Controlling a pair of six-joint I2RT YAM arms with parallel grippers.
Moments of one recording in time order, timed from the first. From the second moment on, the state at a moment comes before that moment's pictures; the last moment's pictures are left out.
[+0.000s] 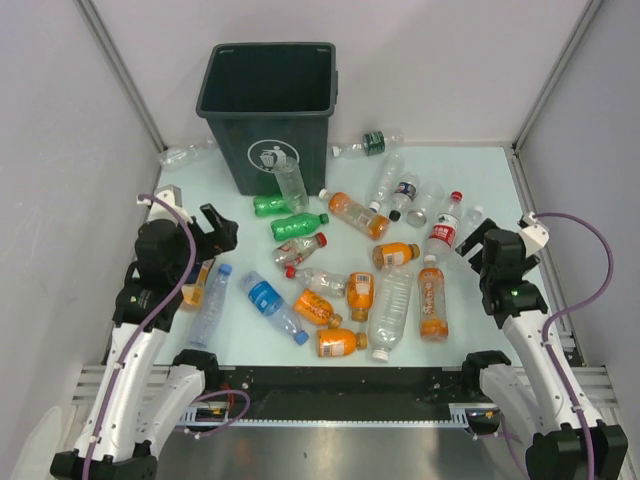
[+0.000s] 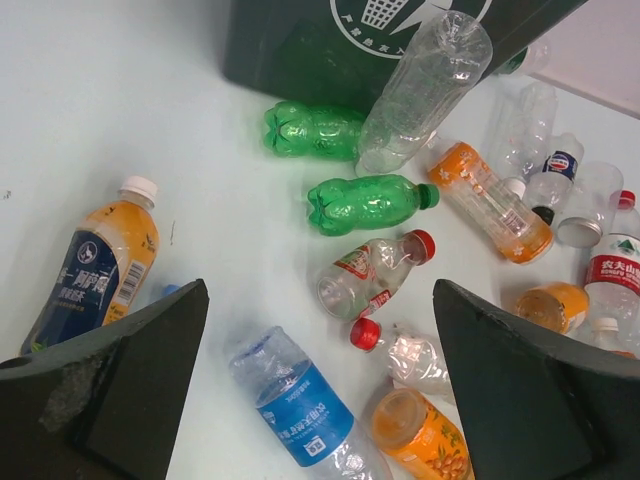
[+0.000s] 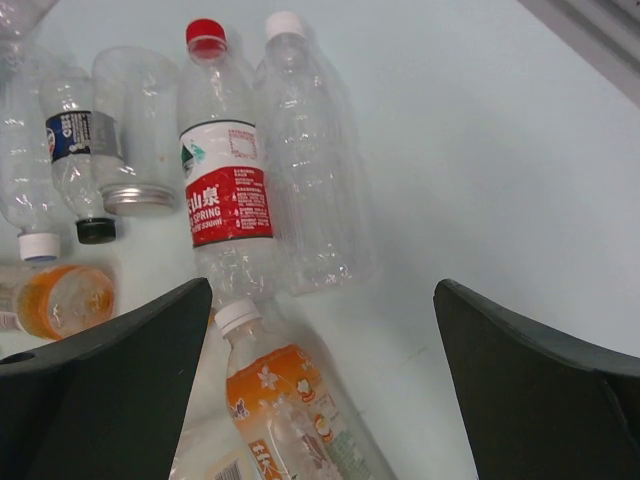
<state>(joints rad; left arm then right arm) -0.15 0.70 0.87 -0.53 -0.04 -0.42 0.10 0.76 0.62 -0.41 0.45 0.65</state>
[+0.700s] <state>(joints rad) -0.15 0.89 0.87 -0.51 0.00 -0.38 0.11 0.85 0.69 -0.44 0.27 0.58</state>
